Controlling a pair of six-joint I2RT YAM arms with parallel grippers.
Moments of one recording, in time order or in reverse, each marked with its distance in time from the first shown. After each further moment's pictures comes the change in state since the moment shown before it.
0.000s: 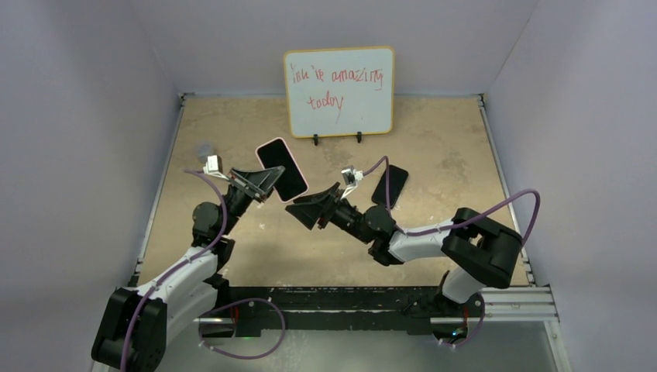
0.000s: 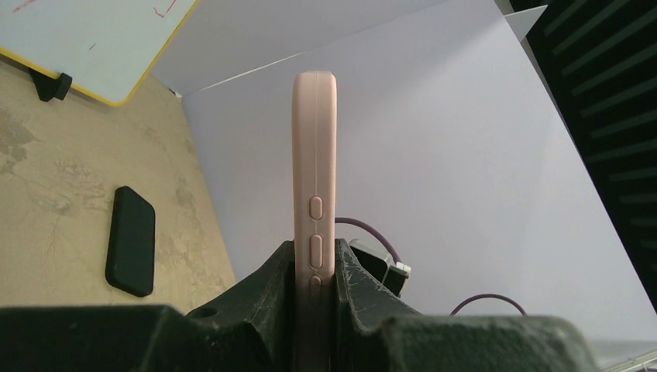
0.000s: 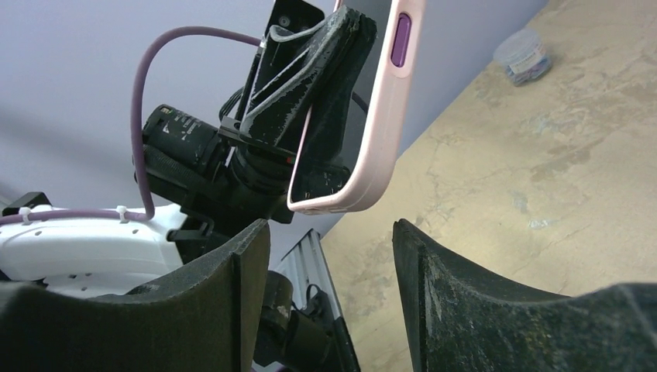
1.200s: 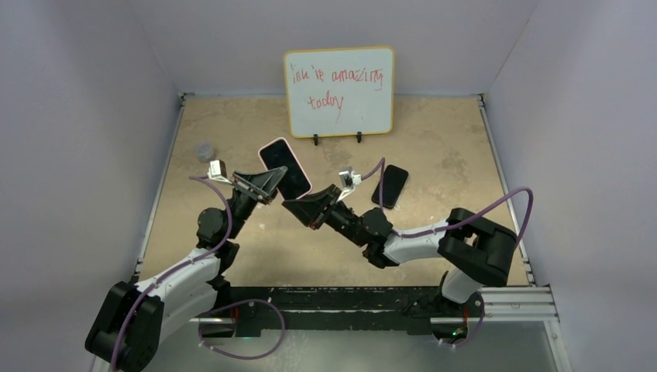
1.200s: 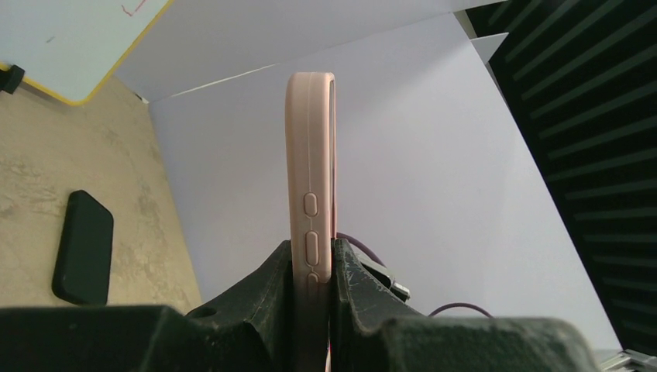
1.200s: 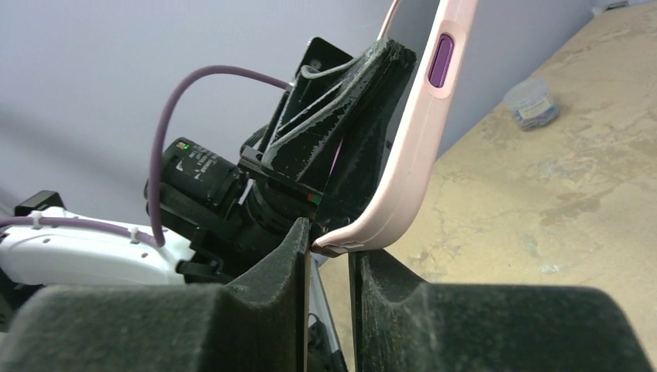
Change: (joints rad) left arm -0.114 0.014 -0.025 0.076 -0.155 -0.029; right arm 0.053 0.035 0.045 0.069 0.082 -0.100
